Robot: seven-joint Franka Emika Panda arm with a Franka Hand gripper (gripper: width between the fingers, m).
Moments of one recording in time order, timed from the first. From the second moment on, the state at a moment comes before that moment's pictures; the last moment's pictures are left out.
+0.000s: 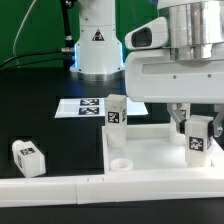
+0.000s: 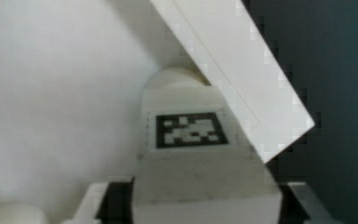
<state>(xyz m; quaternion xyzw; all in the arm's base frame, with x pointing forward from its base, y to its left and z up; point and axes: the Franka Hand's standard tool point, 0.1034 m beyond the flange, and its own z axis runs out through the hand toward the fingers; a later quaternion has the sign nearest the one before) 0.641 0.105 0.074 -0.91 0.40 -0.06 0.06</state>
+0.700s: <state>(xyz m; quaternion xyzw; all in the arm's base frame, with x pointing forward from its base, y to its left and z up) 0.638 0.109 0.074 -0.62 0.78 0.00 0.10</state>
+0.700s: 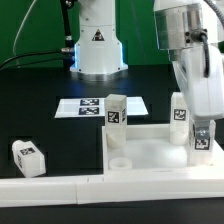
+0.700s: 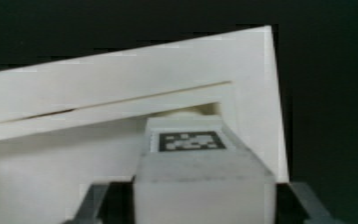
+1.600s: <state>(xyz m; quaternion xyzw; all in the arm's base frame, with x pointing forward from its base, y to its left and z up) 0.643 0.110 0.079 -0.84 0.53 -0.02 0.09</state>
